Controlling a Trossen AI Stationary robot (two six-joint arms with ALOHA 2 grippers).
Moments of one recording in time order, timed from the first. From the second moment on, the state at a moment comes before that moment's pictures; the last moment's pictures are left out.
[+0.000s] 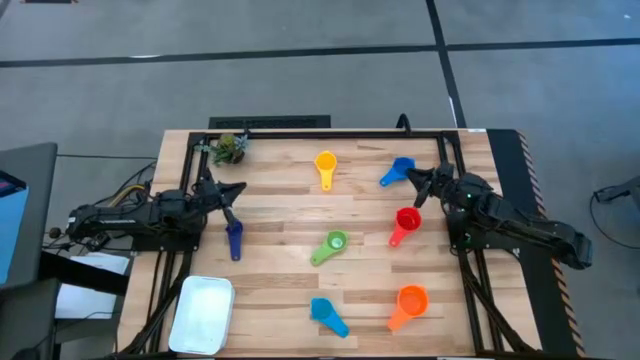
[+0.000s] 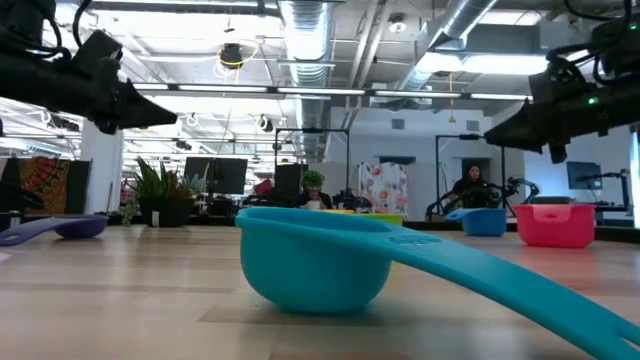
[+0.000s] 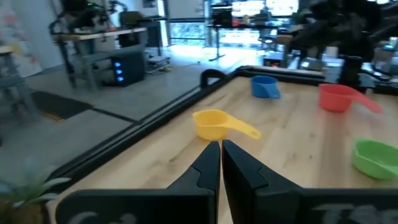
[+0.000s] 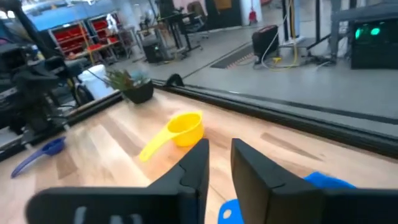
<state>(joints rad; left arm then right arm) 0.04 0.06 0.01 0.09 -0.59 0.03 -0.49 0.17 0.03 0.04 0.16 0.31</state>
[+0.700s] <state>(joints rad) -0.13 0.00 0.10 -0.23 -0.91 -0.18 -0.43 0.38 0.08 -0.06 0.24 0.61</state>
